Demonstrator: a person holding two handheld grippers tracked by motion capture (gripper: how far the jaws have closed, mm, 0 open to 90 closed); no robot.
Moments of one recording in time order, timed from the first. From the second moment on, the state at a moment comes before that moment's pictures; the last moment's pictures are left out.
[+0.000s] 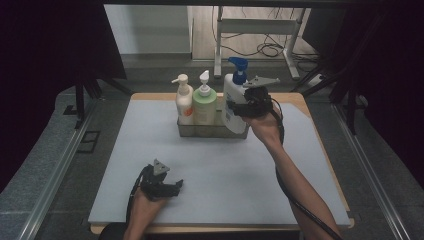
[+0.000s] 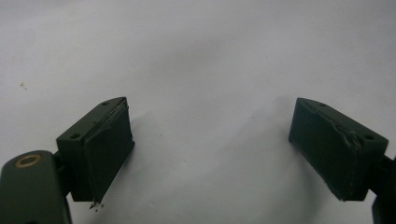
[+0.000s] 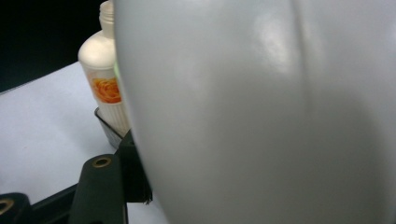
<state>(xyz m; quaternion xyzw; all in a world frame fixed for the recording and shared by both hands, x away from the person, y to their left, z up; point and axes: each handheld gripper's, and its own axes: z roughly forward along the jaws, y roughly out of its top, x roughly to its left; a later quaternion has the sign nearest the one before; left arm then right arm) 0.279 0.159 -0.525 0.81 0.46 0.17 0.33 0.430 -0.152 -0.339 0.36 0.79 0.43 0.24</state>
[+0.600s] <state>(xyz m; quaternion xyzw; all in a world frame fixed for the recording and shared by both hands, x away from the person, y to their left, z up) 0.279 0.158 -0.525 0.80 0.46 0.17 0.33 0.454 -0.148 -0.339 0.38 0.78 0.43 0.26</state>
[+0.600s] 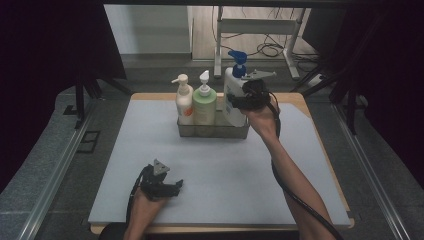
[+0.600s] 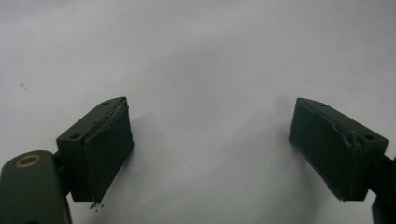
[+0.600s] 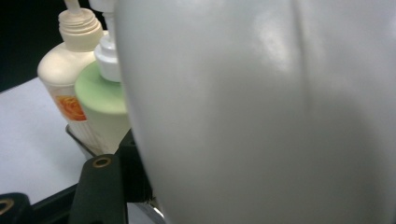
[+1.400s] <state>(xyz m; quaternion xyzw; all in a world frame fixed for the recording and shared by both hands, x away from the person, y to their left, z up) 0.278 0.159 -0.525 0.81 0.46 0.17 0.33 0.481 -0.139 -0.355 0.39 0.78 0.41 0.27</state>
